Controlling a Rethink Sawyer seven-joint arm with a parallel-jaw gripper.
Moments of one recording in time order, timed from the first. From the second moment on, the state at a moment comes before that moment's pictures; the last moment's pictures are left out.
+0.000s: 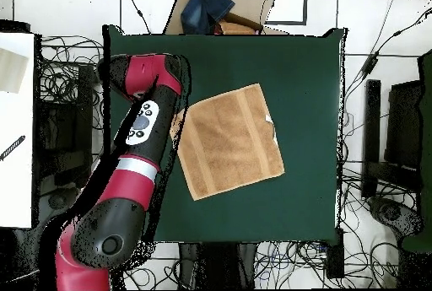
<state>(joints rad) 0.26 0.25 -0.76 0.58 0.57 1.31 3.46</state>
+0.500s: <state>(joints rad) 0.26 0.25 -0.76 0.57 0.58 1.31 3.46</state>
